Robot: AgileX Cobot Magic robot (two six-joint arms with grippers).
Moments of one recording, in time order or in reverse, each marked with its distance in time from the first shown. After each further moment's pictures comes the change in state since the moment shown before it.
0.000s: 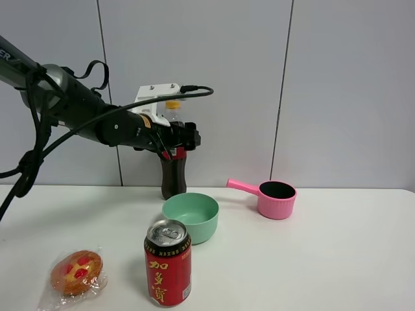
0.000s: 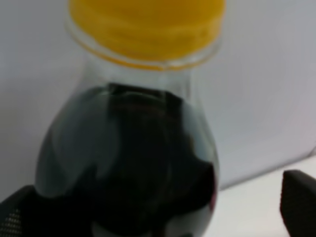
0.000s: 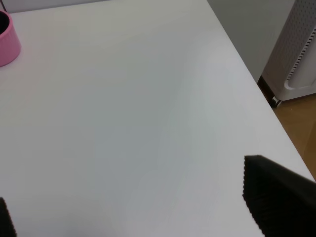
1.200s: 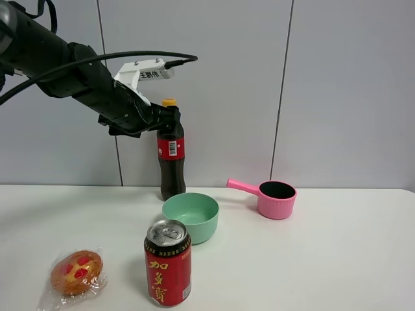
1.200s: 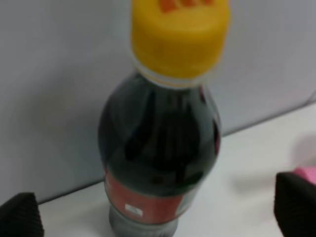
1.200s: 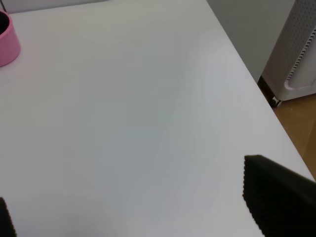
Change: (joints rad) left arm 0.045 -0.188 0.000 -0.454 0.435 0.469; right arm 0.000 0.000 0.000 0.000 0.000 0.000
